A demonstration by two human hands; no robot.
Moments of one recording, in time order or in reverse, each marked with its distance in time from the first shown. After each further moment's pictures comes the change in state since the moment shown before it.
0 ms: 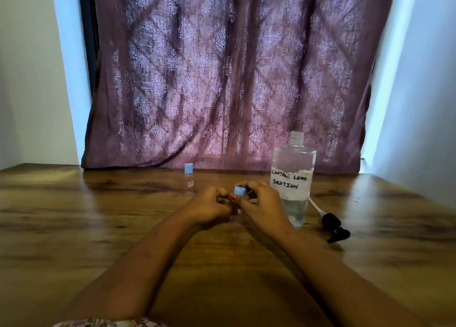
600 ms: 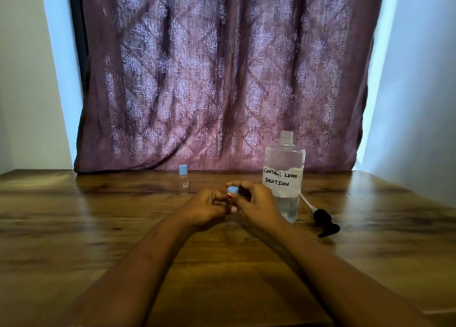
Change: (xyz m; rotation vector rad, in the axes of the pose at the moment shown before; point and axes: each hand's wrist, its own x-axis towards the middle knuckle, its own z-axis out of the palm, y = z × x) left_hand -0.003 -0.002 0.004 -0.112 -0.094 0.006; right_hand -0.004 -0.005 -0.007 0.283 -0.052 0.041
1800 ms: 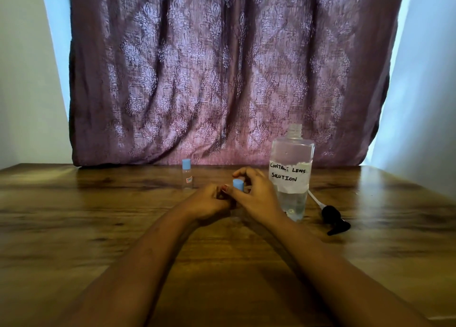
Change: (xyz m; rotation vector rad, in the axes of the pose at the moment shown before) left_hand -0.002 0.007 0.001 0.089 -0.016 0.041; right_hand 0.009 0.001 0.010 -0.152 0.083 -0.056
